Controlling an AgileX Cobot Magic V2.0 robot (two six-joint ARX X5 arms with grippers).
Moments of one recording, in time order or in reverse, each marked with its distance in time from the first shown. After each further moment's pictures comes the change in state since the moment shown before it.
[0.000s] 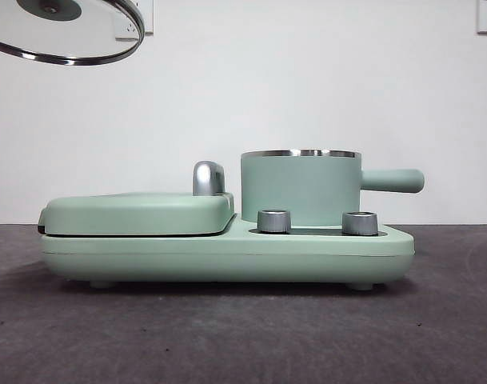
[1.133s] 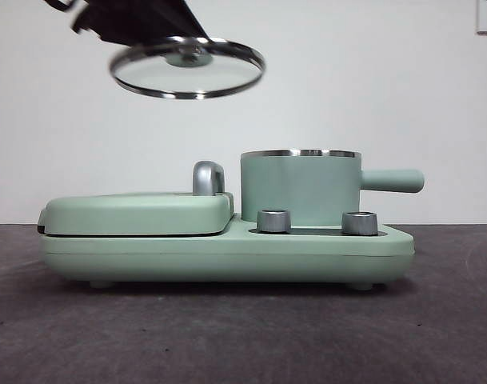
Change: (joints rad) left arm -0.209 0.422 0.048 0.466 -0.011 -0.014; right arm 0.000 -0.551 -0.529 -0.077 -0.030 0.039
